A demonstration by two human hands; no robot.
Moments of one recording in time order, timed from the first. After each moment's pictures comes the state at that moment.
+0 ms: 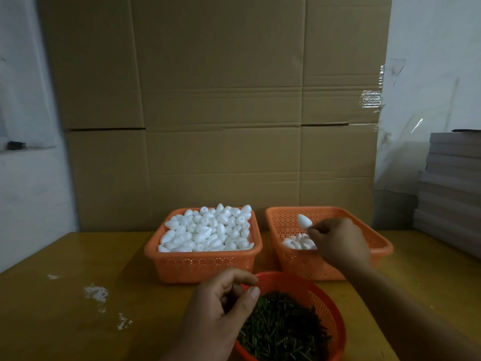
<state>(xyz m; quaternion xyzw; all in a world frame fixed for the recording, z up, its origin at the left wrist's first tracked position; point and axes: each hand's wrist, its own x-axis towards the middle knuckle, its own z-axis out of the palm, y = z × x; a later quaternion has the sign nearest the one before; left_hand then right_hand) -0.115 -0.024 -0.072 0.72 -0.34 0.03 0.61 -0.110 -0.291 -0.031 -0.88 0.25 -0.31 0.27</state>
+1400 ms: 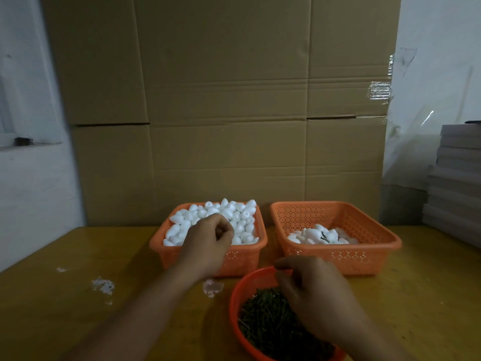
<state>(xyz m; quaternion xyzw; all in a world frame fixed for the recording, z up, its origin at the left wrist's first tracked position) -0.032 -0.035 -0.028 0.85 -0.27 0.13 0.44 -0.173 -0.201 -0.048 -0.94 0.05 -0.24 0.24</state>
